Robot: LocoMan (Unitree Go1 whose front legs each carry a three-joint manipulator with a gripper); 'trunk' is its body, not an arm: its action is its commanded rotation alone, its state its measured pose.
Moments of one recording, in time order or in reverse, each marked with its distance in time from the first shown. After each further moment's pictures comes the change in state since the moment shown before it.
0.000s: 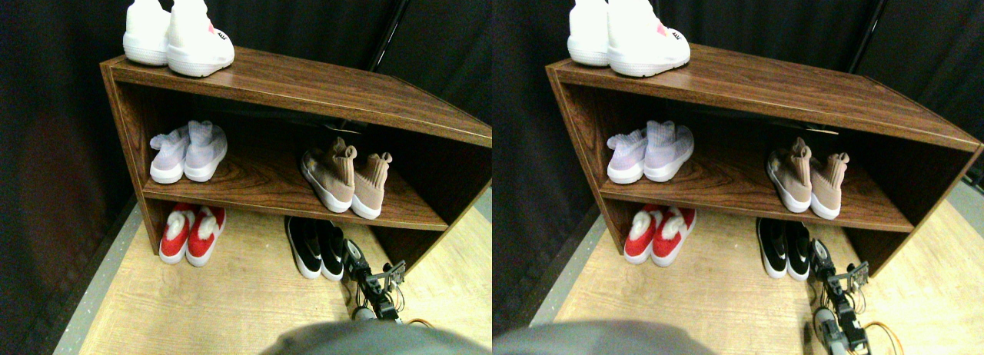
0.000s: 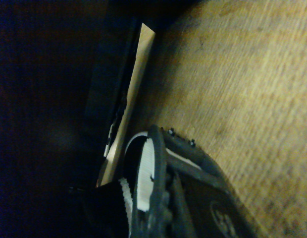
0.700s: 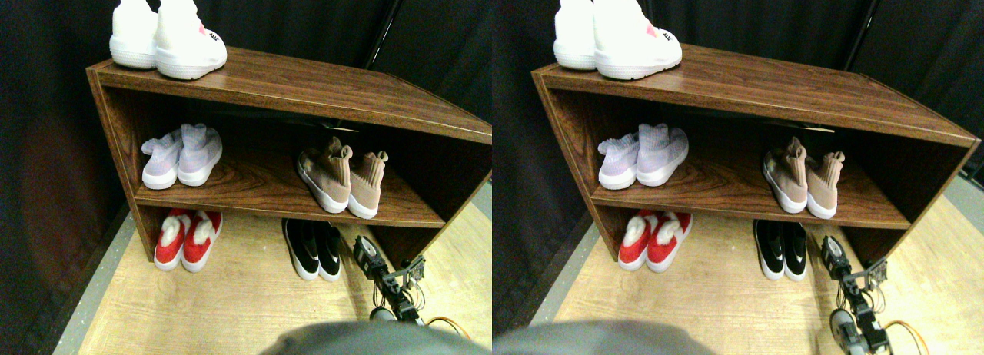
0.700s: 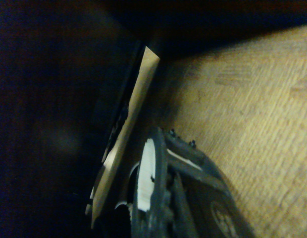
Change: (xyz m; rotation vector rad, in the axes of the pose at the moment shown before) right arm -0.016 0.028 0.030 -0.075 -0.046 0.045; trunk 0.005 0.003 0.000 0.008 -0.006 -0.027
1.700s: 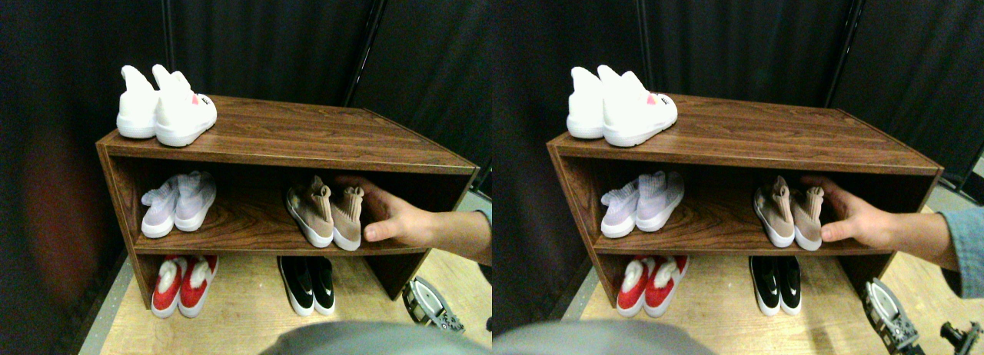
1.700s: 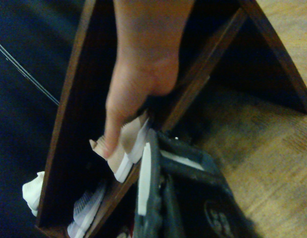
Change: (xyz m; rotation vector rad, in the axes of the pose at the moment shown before) right arm -0.118 0.086 0.005 -0.243 0.182 0.302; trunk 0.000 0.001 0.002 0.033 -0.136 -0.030
